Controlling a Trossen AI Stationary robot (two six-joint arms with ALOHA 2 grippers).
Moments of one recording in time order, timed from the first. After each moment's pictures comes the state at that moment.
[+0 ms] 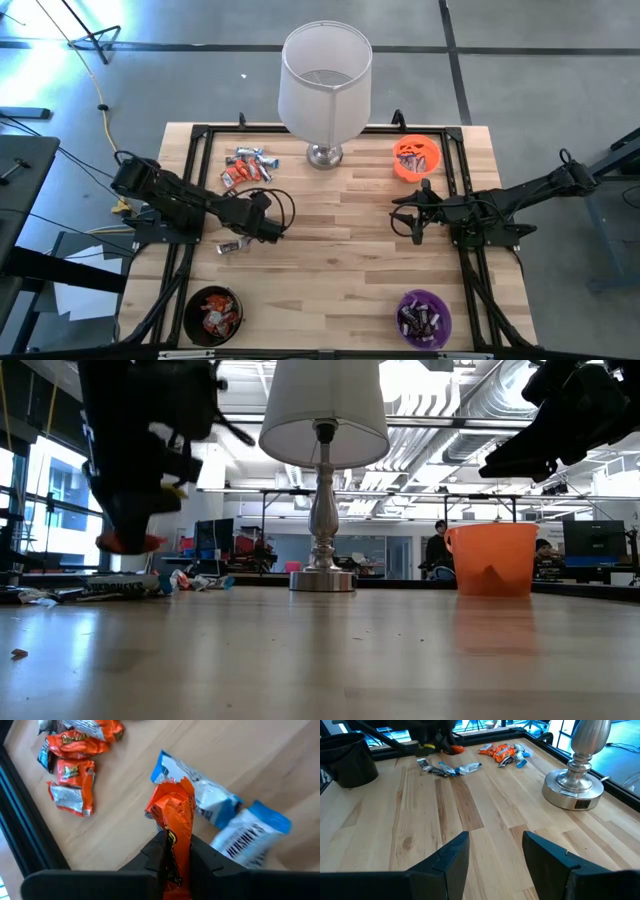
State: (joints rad) left arm -0.22 1.58 0.92 -1.10 -0.48 -1.05; right arm 0.27 0.59 0.29 -0.09 0.47 0.26
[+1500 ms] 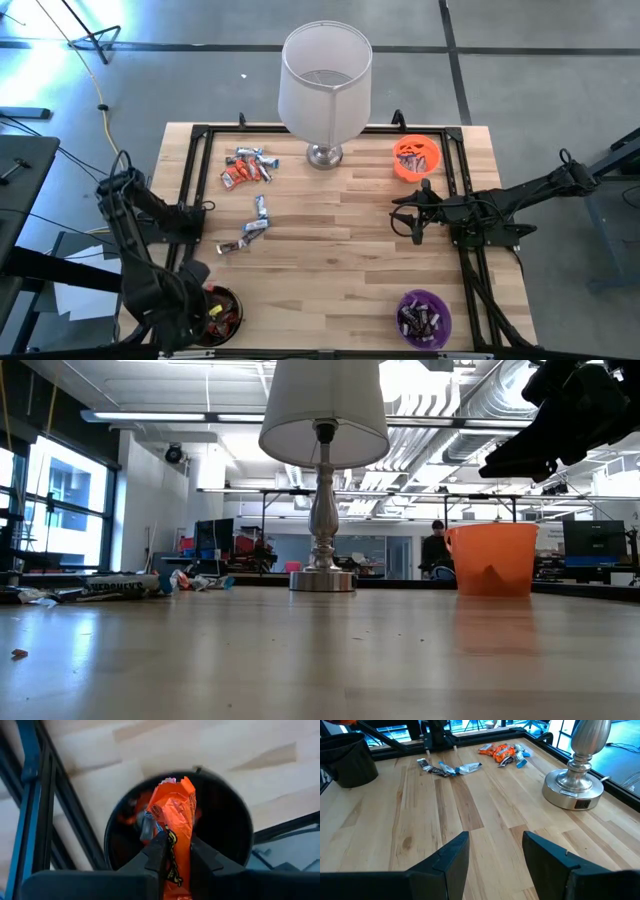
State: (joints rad) left arm -1.09 1.57 1.41 -1.36 -0.14 -2.35; right arm 0.27 0.59 0.29 -0.09 0.47 0.26
